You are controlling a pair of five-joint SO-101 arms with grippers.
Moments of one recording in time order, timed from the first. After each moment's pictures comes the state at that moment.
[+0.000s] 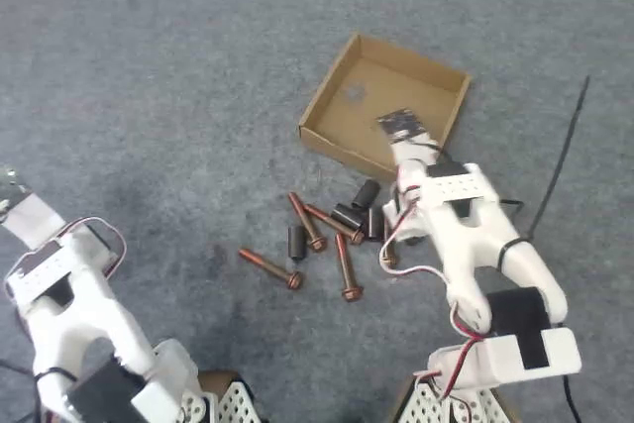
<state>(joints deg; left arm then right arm) -47.1 -19.4 61.3 38.0 5.8 -10.6 -0.4 39.2 50.1 12.2</state>
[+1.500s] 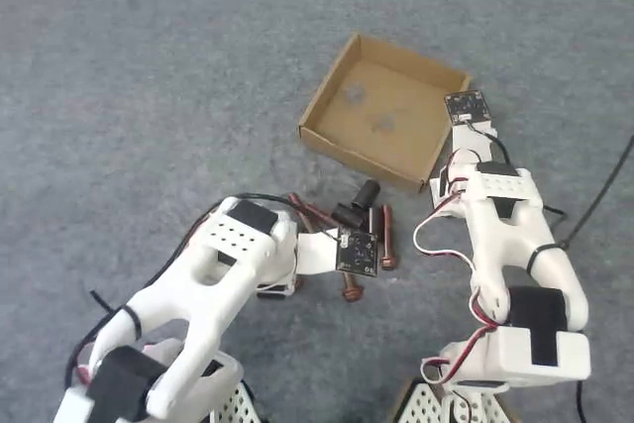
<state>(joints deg) 21.3 -19.0 55.3 66.7 -61.7 0.3 -0.3 39.3 40.0 12.2</state>
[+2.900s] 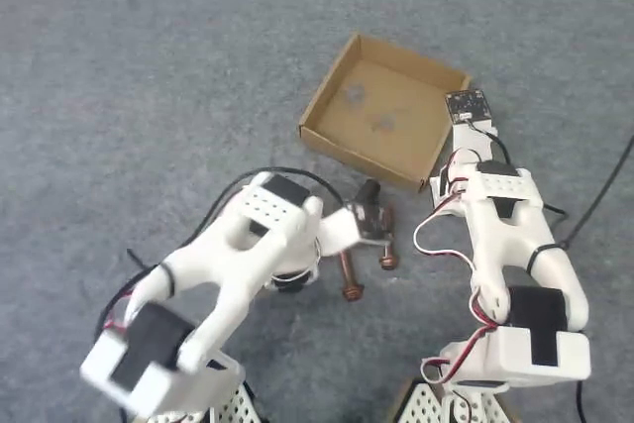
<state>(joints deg) 24.8 -6.4 41.5 78.8 -40.0 0.4 -0.3 39.4 39.2 12.2</state>
